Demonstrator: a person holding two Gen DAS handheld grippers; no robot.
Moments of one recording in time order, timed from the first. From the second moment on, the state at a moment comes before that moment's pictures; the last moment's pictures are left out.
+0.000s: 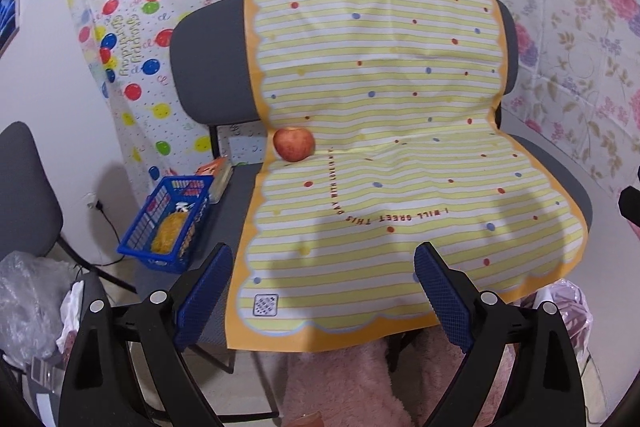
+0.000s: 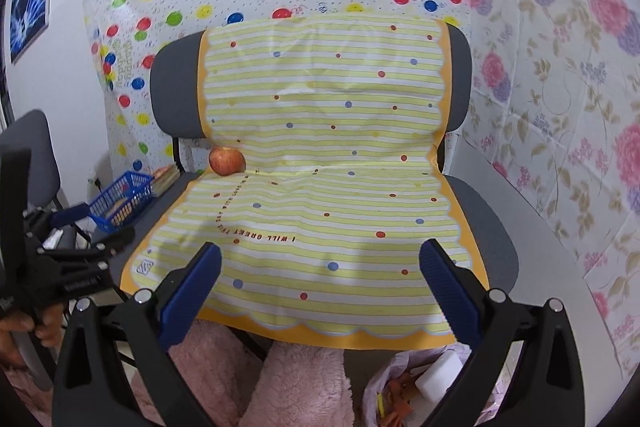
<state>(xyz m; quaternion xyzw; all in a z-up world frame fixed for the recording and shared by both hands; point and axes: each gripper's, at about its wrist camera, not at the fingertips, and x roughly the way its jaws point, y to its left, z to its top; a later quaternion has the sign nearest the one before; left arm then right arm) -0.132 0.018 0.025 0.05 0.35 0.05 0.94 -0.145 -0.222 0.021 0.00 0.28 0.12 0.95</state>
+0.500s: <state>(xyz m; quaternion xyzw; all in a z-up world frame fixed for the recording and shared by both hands) -0.135 0.020 0.026 0.05 0.34 0.05 0.94 -0.148 -0.228 0.012 0.01 0.30 0.11 0.95</state>
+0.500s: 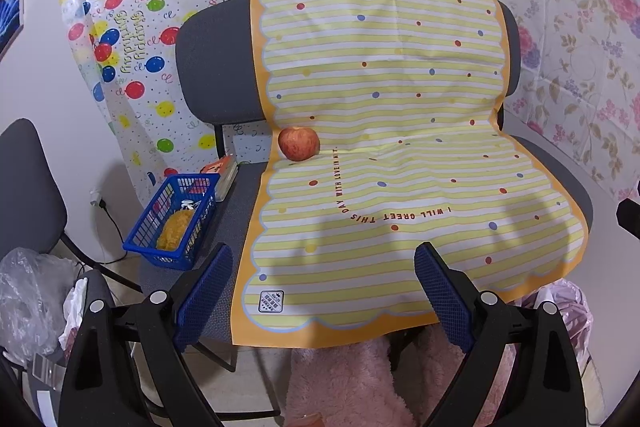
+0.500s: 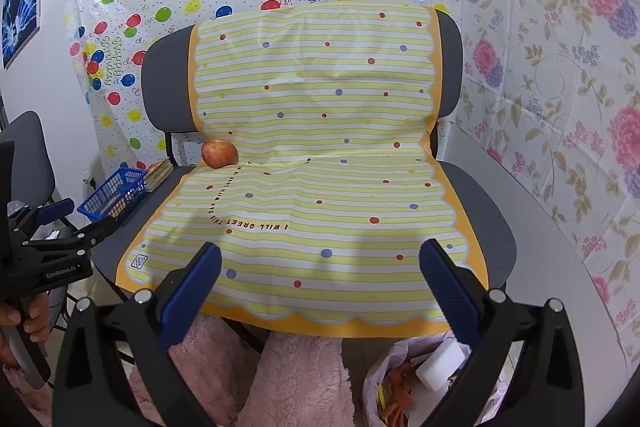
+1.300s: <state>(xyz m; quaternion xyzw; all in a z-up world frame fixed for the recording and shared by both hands) -0.131 0.023 0.021 0.05 0.35 0.05 0.93 -0.146 -0.228 0.007 0.01 0.30 0.10 0.95</state>
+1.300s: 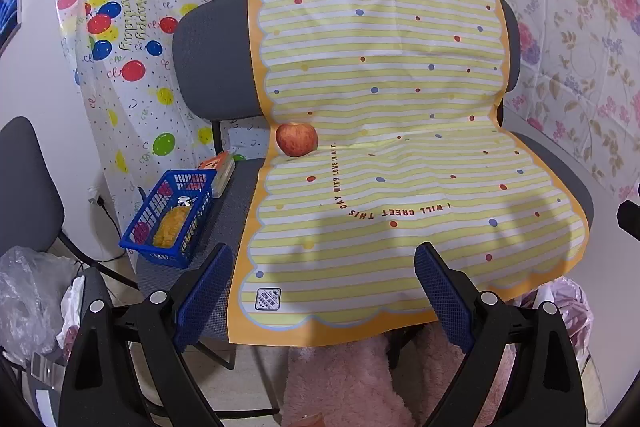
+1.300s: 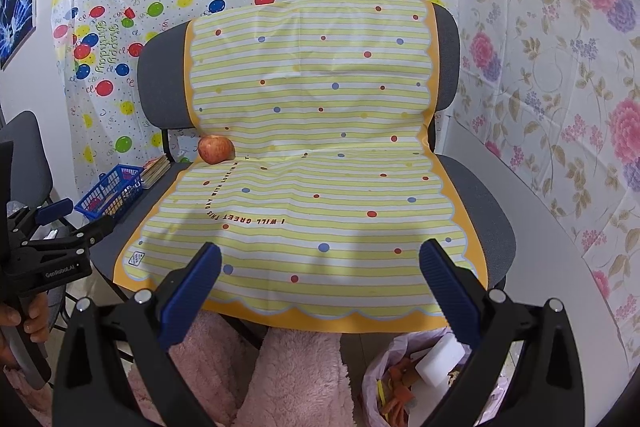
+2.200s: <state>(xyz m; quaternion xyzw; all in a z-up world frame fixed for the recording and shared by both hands) -0.132 0.022 0.021 0.05 0.35 0.05 0.93 -0.147 -0.230 0.005 0.01 0.31 0.10 0.95</state>
